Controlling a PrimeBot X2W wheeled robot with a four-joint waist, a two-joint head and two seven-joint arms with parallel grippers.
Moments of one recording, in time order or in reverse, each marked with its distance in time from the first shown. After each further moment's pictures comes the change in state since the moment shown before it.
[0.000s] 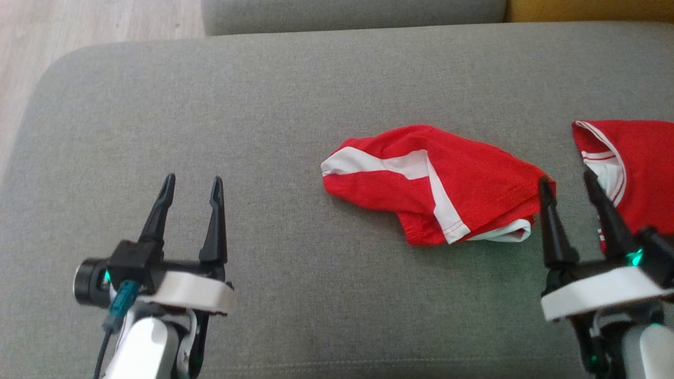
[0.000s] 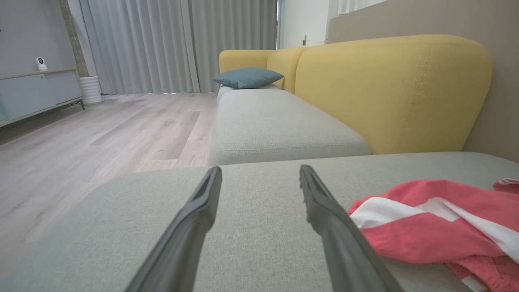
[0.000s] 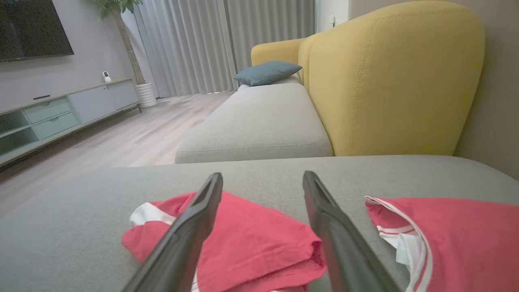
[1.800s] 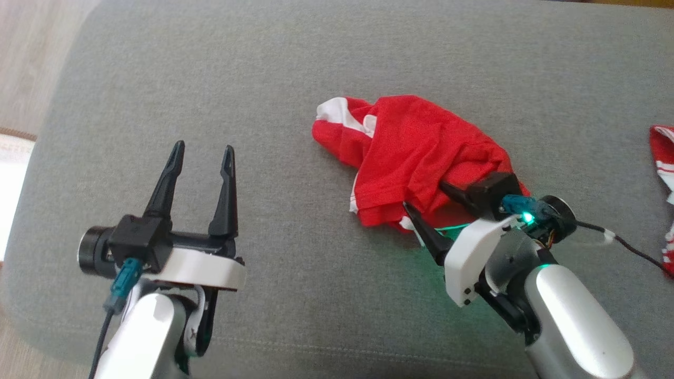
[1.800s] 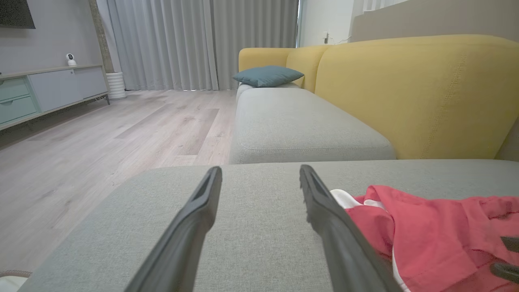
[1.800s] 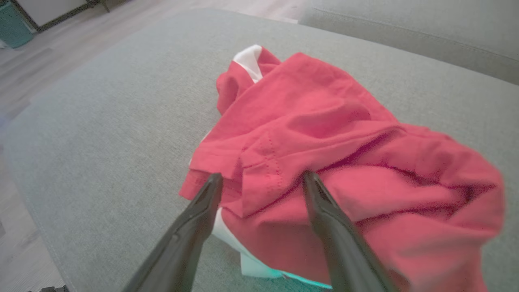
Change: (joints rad) left arm -0.083 0.057 -0.101 -0.057 -0.073 0.068 0.002; right arm -0.281 -0.088 0.425 0.213 0.010 0.000 0.377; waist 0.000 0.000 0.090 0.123
